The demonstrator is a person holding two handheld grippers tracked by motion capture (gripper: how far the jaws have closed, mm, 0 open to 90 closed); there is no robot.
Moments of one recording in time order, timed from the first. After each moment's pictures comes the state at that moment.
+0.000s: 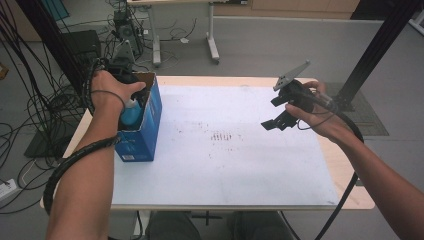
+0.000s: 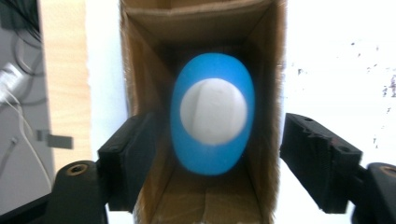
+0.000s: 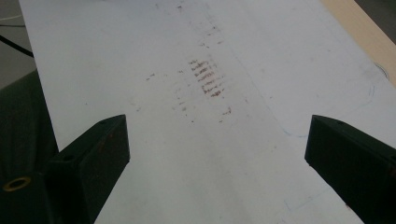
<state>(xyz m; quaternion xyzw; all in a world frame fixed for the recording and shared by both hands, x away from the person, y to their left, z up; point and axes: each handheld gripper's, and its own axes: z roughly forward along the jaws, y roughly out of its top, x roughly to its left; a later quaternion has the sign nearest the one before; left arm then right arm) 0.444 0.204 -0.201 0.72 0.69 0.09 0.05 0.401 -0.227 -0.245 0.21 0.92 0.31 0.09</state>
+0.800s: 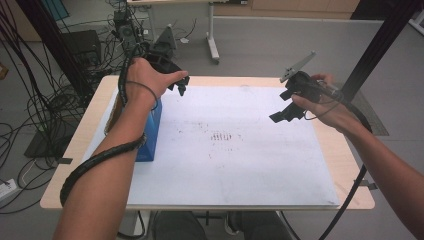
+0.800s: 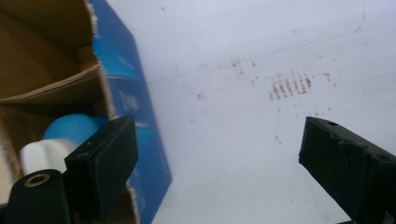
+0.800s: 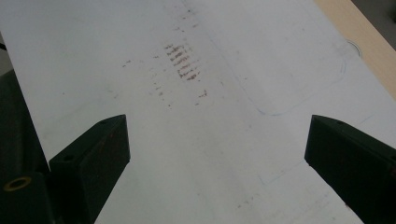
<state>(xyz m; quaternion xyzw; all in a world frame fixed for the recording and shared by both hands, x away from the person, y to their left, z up) 0.444 0.106 -0.179 0.79 0.60 0.08 0.11 0.421 -0.246 -0.235 0.24 0.93 0.27 0.09</state>
